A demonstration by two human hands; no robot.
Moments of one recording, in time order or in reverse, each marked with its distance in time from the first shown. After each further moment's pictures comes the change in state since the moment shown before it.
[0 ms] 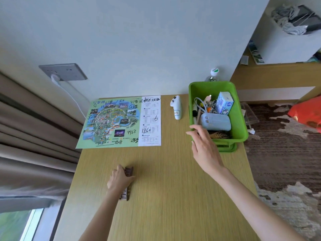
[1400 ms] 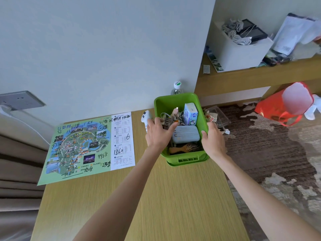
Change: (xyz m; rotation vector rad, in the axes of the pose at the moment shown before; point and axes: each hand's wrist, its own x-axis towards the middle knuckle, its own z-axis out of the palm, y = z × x) left_hand -0.022 0.312 -0.033 -0.278 0.301 0.587; right_hand 0.032 0.119 -0.052 -0.015 0.175 0.593
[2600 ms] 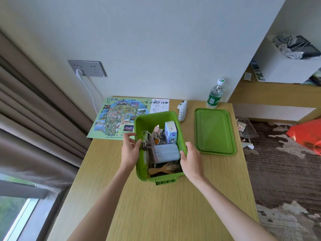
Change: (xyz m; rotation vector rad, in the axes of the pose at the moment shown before) left_hand -0.150 -0.209 -0.100 -0.499 0.322 -0.195; right_hand -0.178 -0.103 0.076 0.204 -0.203 -0.253
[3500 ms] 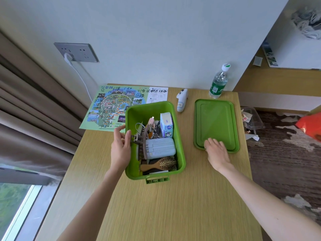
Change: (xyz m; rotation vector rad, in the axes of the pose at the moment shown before) left_hand -0.002 -0.020 0.013 0.117 0.102 0.059; right_hand 0.055 0.137 -0.023 -0.711 -0.309 -0.172
